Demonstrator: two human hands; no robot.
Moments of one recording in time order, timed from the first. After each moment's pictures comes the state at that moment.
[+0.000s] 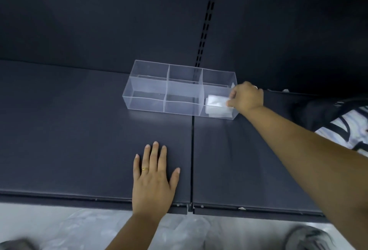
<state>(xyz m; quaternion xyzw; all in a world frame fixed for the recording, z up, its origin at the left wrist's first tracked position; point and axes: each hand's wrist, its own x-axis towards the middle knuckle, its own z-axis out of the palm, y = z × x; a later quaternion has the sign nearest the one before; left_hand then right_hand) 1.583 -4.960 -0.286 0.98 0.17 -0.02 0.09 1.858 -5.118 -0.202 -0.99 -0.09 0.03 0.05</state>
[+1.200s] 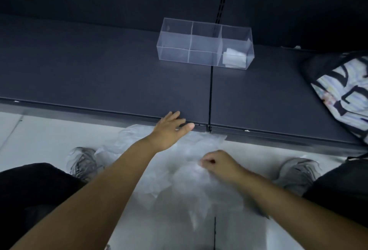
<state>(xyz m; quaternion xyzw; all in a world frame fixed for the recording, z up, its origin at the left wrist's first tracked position) 1.497 -4.933 -0.221 0.88 0.12 -0.24 0.39 1.509 -5.145 -0.253 -0.84 -0.20 0.39 0.32</state>
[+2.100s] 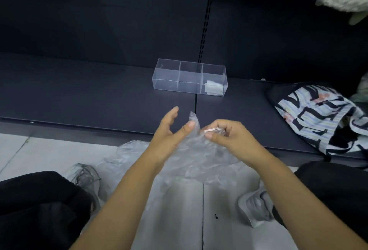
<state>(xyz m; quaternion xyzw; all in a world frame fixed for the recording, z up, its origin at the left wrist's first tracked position) 1.442 -4.999 -0.106 0.66 0.17 0.01 0.73 1.515 -5.172 -0.086 -0.79 -0.21 0.20 0.54</state>
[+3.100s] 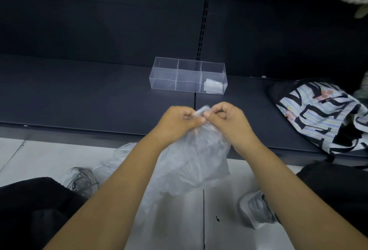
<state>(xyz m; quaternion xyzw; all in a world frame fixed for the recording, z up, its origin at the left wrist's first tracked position) 1.495 -4.991 -0.088 0.81 0.06 -0.03 0.59 1.544 -5.152 -0.087 -0.79 -0.12 0.14 0.59</state>
